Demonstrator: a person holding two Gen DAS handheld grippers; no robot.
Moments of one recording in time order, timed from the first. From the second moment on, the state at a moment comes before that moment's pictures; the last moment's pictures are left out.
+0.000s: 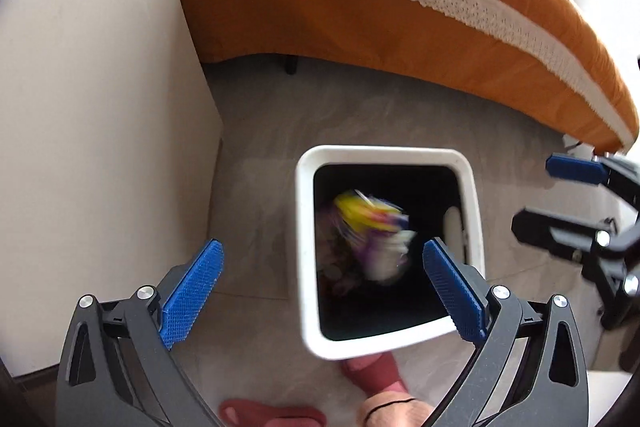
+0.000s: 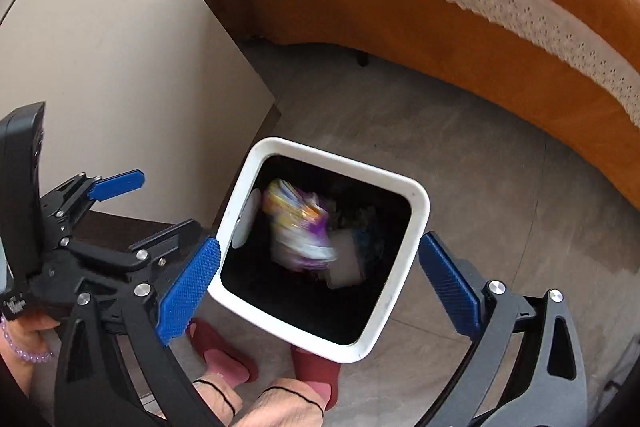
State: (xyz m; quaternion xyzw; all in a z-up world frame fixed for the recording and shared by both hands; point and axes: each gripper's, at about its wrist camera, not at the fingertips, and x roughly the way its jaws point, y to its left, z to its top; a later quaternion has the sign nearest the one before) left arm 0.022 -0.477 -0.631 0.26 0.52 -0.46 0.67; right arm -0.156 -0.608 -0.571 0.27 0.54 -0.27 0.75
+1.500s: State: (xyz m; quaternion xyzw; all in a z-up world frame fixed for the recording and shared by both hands) left arm 0.047 -0.328 -0.178 0.09 0.36 -0.34 0.86; right arm -0.056 -0.473 -0.161 0.06 0.31 -0.17 0.93
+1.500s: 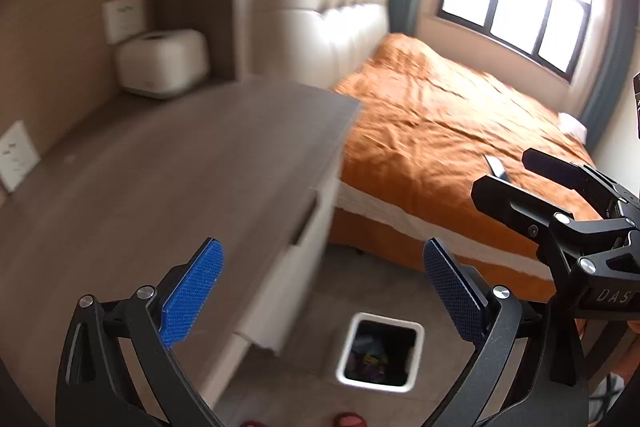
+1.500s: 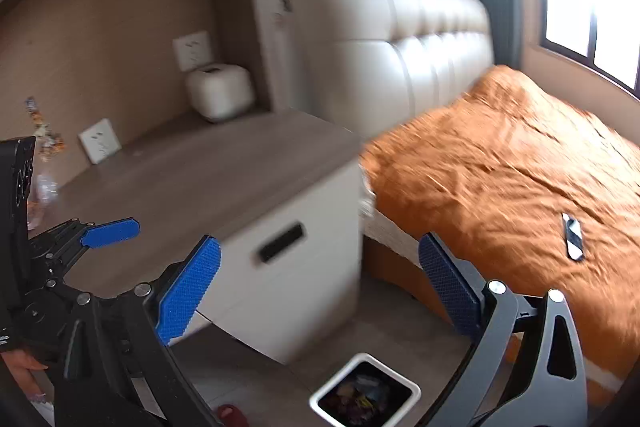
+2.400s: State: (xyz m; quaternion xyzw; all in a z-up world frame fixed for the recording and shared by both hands) left arm 0.072 0.009 -0.097 -0.02 0.30 0.01 0.95; right arm 0.121 -0.197 -0.110 -0.05 0.26 0.18 0.95
